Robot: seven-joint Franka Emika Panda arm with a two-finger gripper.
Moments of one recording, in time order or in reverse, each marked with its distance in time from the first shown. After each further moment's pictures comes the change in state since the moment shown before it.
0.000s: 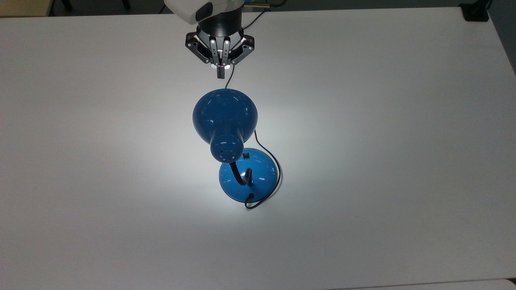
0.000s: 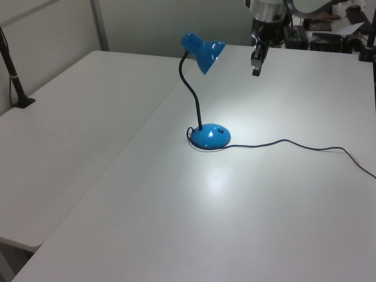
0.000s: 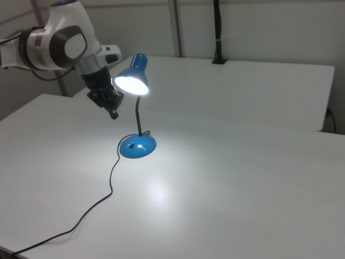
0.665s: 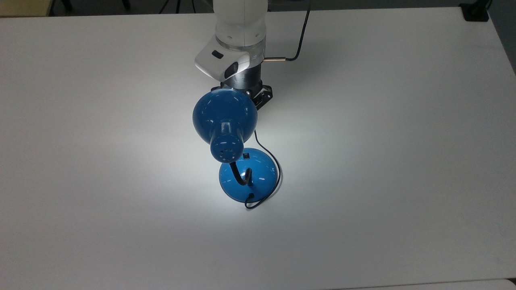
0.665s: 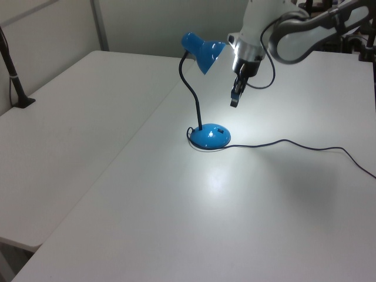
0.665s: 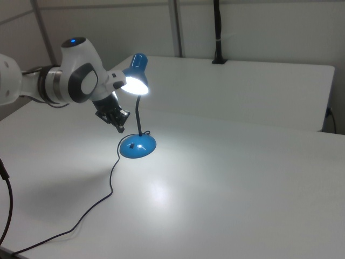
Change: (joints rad) arm 0.035 0.158 0.012 -0.086 0.000 0.356 -0.001
